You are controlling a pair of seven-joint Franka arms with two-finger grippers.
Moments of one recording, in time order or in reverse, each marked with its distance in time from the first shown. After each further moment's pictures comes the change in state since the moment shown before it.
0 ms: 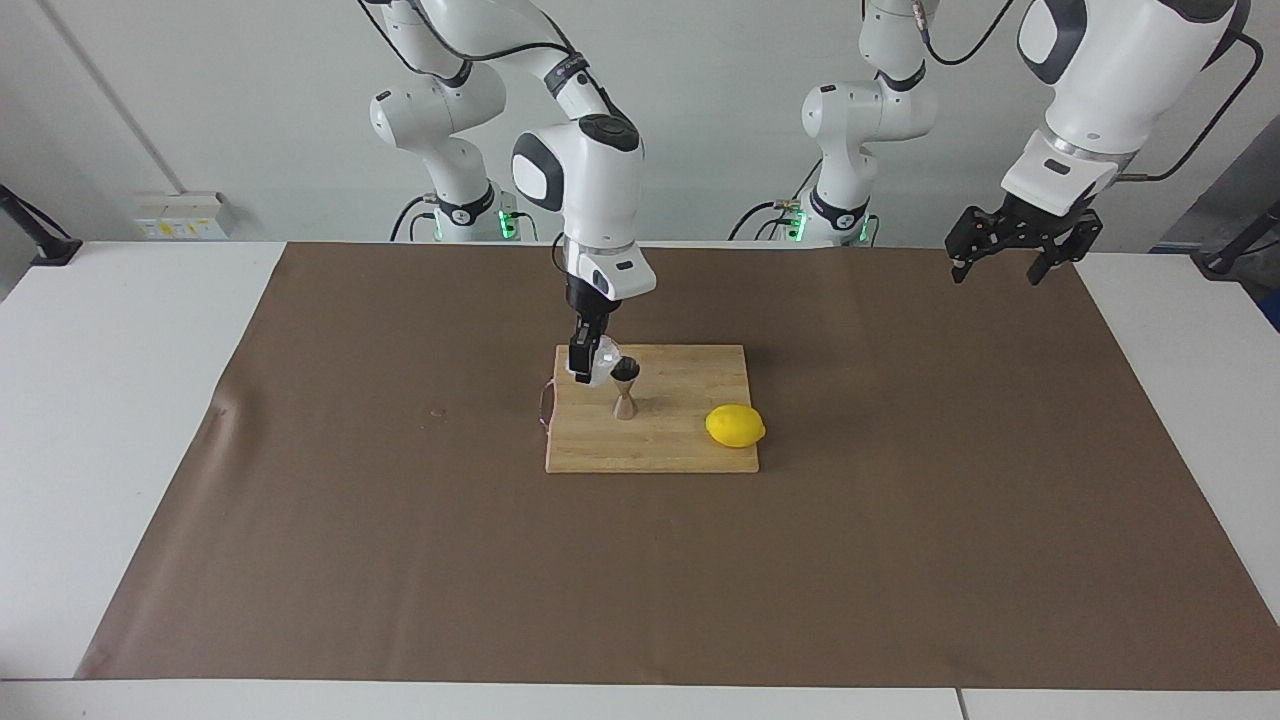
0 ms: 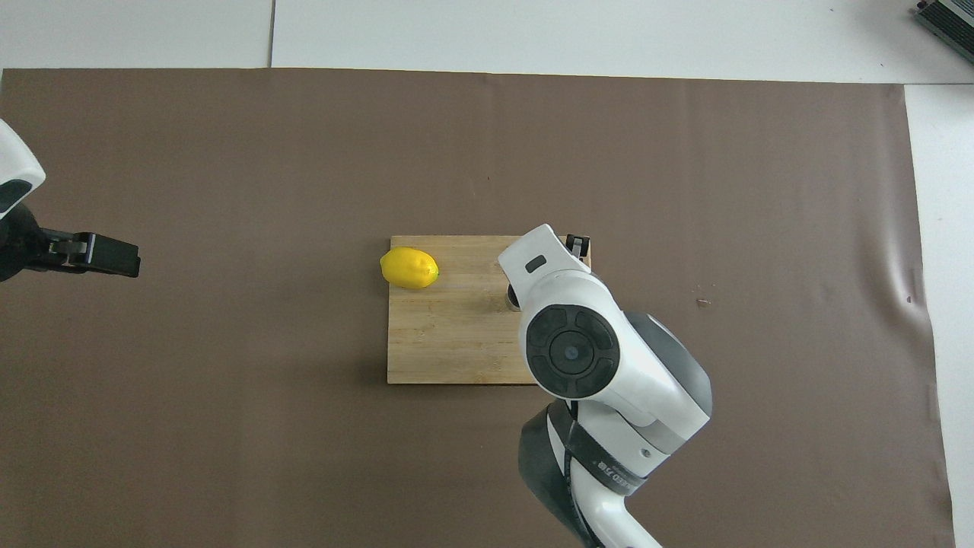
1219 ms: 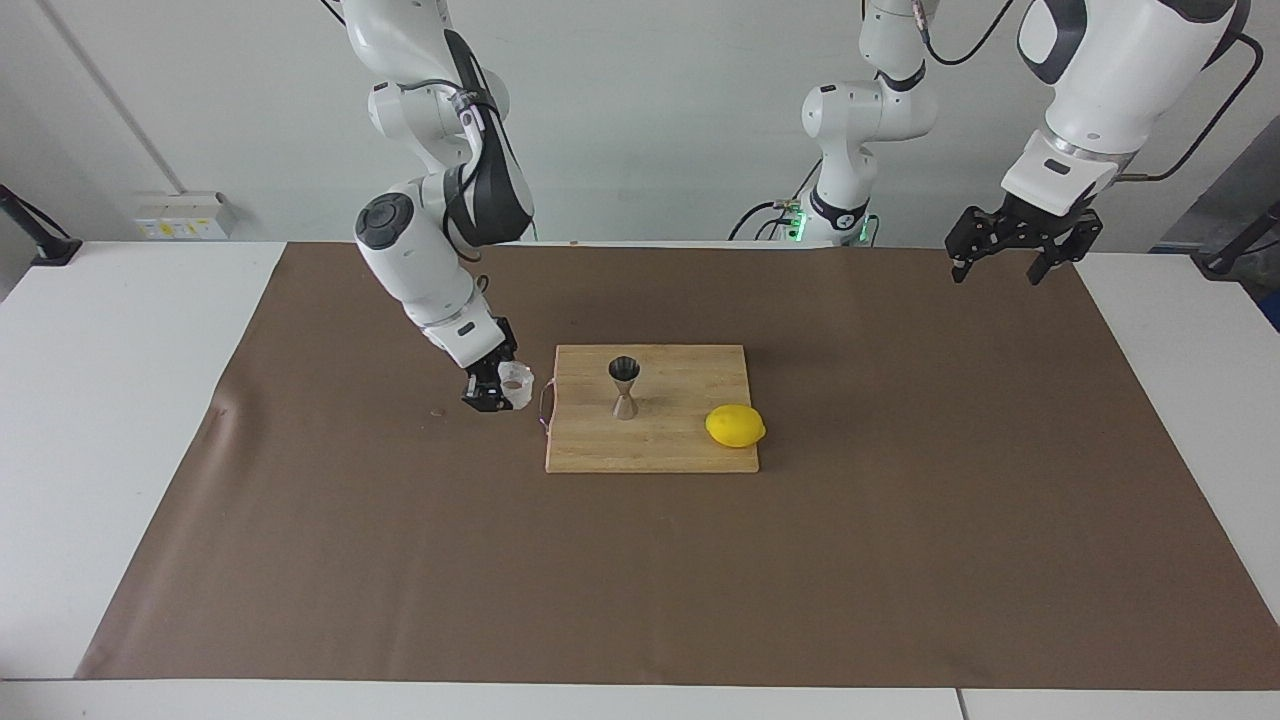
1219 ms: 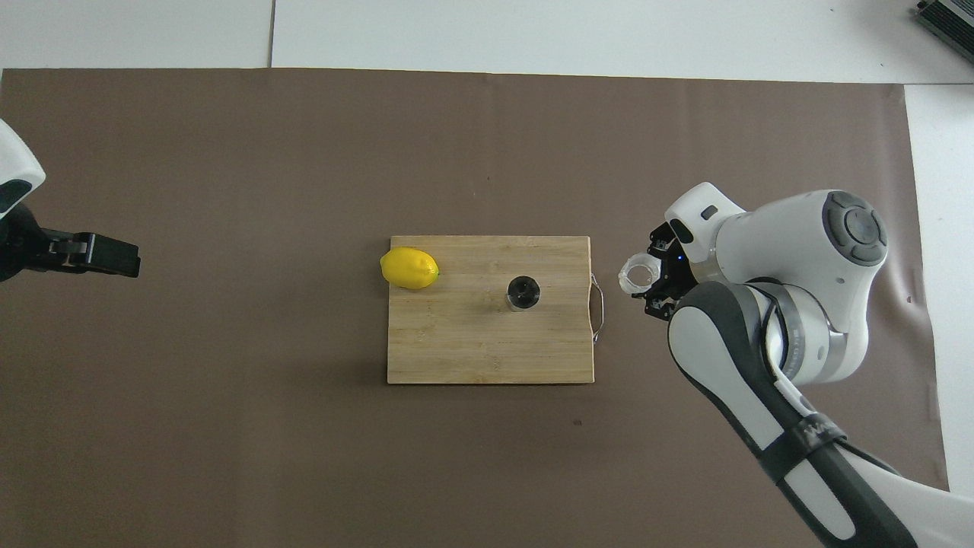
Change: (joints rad) left arm 0.000 0.000 0.000 0.000 0.000 0.000 0.000; right arm -0.373 0.005 -0.003 -0.119 0.601 -0.002 -0.822
